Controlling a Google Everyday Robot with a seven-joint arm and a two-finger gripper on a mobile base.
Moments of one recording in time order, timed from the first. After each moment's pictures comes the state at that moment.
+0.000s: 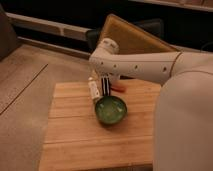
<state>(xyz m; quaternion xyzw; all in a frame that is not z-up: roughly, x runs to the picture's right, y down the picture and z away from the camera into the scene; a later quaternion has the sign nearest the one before) -0.009 -0.103 0.799 -0.06 0.00 0.50 0.86</state>
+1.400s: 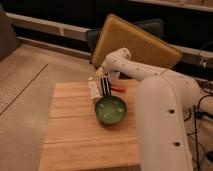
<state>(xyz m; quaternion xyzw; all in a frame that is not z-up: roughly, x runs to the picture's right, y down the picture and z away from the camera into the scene) -0.013 -0.111 0.955 -0.13 -0.08 0.52 0.84</state>
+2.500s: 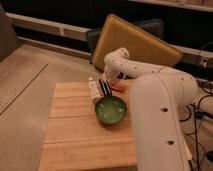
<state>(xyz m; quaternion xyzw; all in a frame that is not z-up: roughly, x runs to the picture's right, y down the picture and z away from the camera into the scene) 0.038 -0.072 0.953 -0.16 0.03 0.54 0.82</state>
